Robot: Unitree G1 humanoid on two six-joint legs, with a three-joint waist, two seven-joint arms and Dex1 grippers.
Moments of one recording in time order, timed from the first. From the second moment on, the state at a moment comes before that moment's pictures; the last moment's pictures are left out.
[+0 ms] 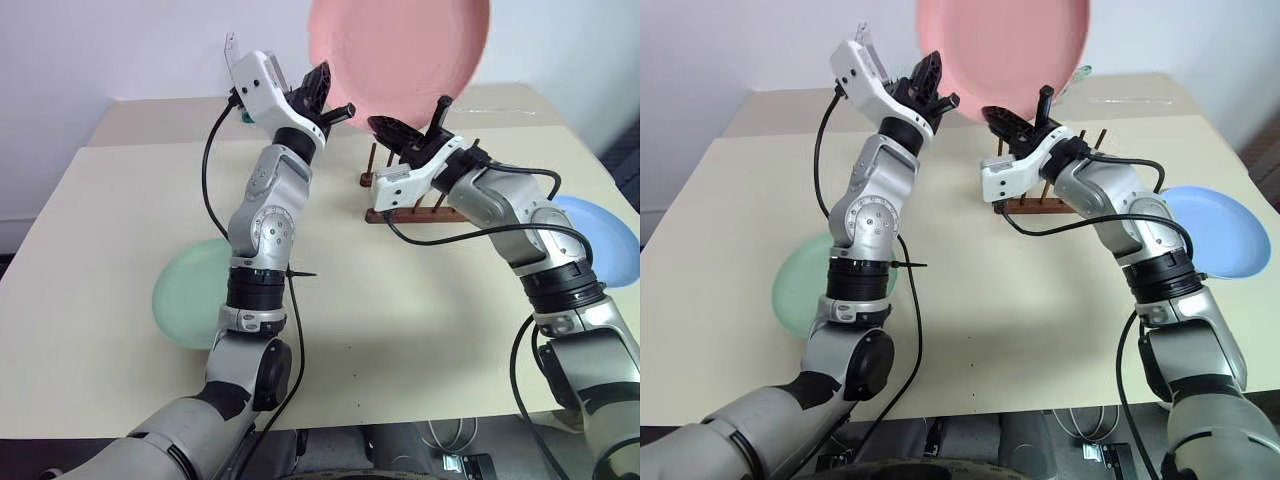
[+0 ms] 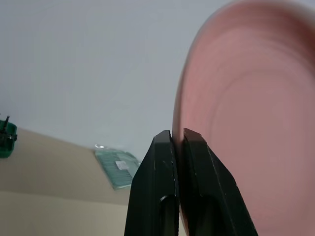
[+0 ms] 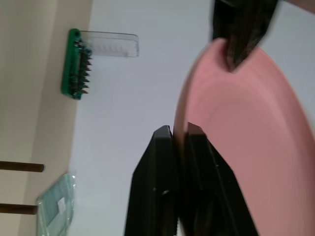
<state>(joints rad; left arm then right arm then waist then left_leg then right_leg) -0.93 -0.17 0.18 0.15 -0.53 0.31 0.02 -0.83 -0.66 0.25 0.18 -0.82 -0.40 0.24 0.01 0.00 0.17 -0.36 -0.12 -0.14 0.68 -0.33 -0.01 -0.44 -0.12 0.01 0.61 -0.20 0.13</state>
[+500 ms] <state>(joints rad) -0.94 -0.13 0.13 0.13 -0.59 0.41 -0.09 -0.83 -0.71 0.26 0.22 -0.82 -0.38 0.22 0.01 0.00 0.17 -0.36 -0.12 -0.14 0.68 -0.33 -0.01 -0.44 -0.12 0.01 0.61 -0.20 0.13</state>
